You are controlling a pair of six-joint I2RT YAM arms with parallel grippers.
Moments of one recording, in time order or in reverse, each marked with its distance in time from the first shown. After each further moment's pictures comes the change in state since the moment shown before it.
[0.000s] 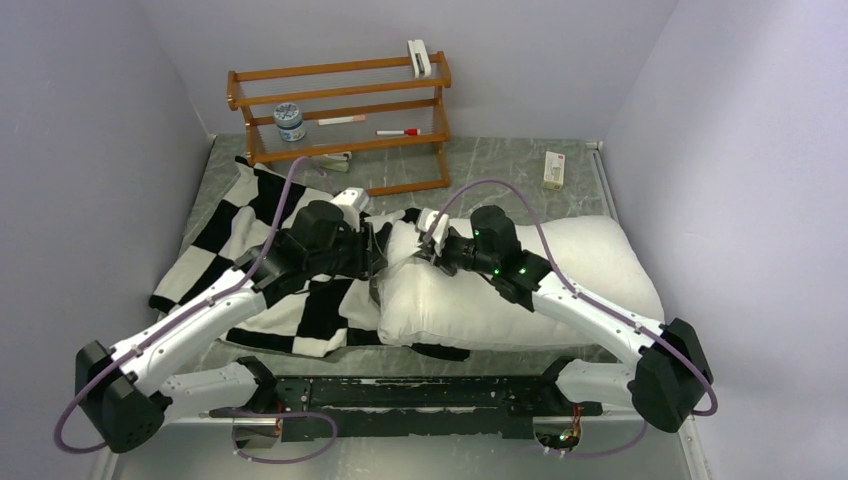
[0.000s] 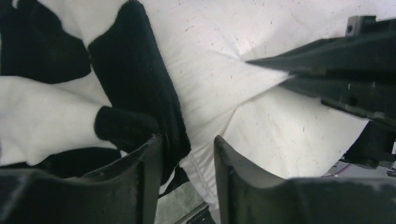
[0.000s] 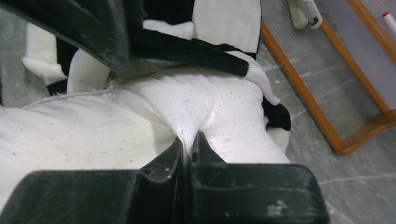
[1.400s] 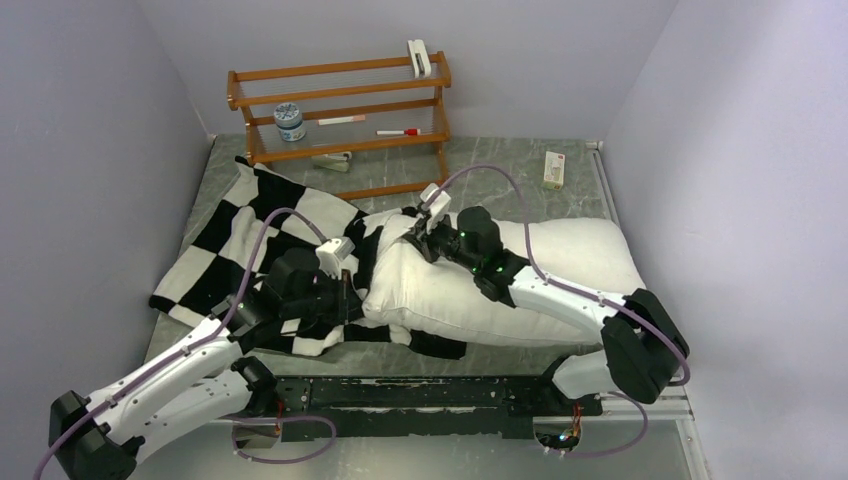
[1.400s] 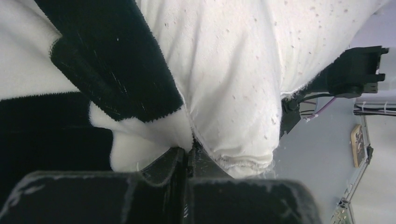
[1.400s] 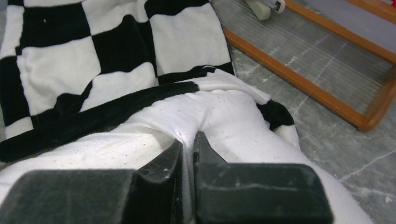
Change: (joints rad) left arm -0.021 -0.339 -0.348 0.023 0.191 -0.075; right arm -0.004 0.172 -0.063 0.429 0.192 0.427
